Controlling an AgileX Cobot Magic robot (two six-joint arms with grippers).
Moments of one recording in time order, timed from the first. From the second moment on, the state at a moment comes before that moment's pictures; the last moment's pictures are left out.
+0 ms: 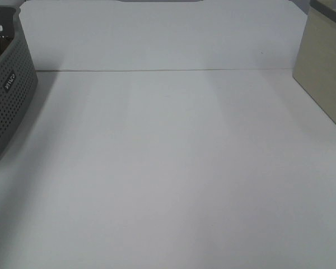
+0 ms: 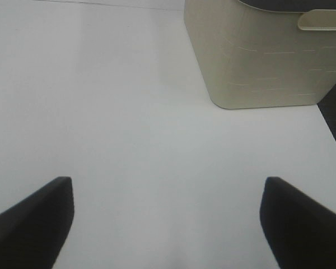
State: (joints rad) left arm -0.02 1.22 -1.41 0.41 1.18 0.85; right arm -0.06 0.00 -0.50 0.05 1.07 -0.10
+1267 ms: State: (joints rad) left arm 0.27 2.16 -1.85 0.21 1.03 1.12; right arm -0.06 0.00 -0.50 0.05 1.07 -0.10
